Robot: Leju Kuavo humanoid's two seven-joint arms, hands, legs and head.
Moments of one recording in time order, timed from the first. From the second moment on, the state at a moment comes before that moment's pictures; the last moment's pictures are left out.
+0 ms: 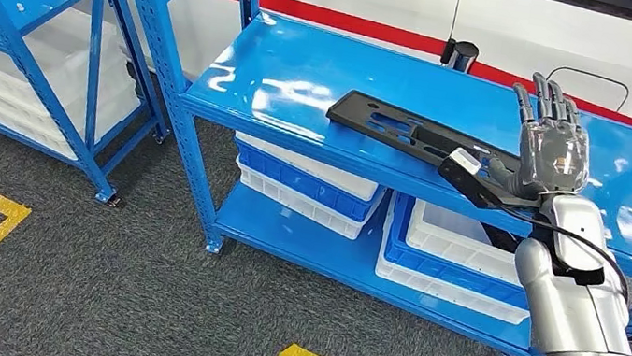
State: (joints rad) left arm -0.09 -0.07 -0.70 -0.18 0.91 0.07 -0.26; right arm -0.67 -0.28 0.28 -1.20 1.25 -0.14 0.04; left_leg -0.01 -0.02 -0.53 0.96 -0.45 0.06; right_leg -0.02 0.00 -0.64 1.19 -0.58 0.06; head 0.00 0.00
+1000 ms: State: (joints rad) left arm -0.07 -0.07 -0.68 -0.17 0.94 0.14 -0.22; right arm -0.45 -0.27 0.27 -1.60 1.11 -0.25 0.01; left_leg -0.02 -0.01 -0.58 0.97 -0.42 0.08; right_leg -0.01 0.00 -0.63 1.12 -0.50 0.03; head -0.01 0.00
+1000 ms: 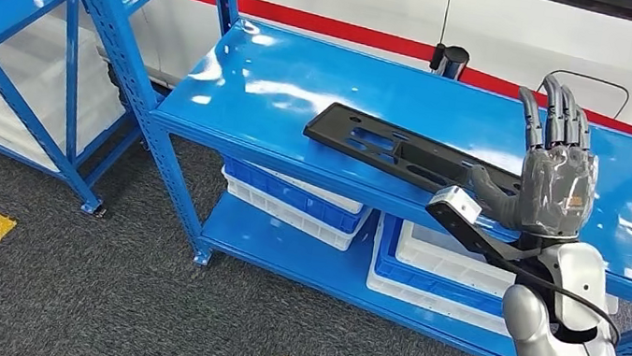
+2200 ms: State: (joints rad) left arm -0.20 -0.06 -0.97 -0.20 0.62 -0.17 -0.14; right arm -0.35 -0.19 0.47 -1.48 1.33 -0.27 0.06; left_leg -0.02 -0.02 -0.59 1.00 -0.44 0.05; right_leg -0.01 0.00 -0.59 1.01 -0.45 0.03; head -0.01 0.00
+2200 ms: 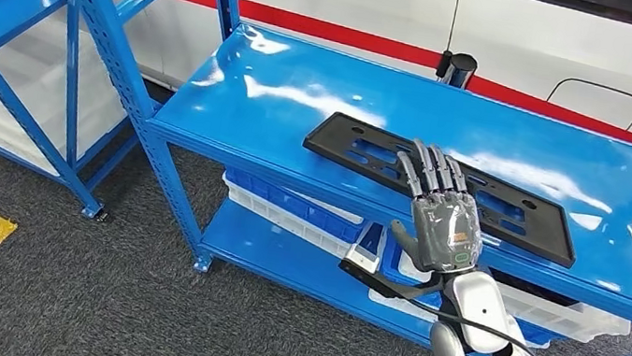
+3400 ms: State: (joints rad) left arm -0.28 -0.04 -0.97 -0.20 0.62 -0.20 -0.03; right arm -0.59 -0.05 0.50 -1.03 1.37 -0.32 0.11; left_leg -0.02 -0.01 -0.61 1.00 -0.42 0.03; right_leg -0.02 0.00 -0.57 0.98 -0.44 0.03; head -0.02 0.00
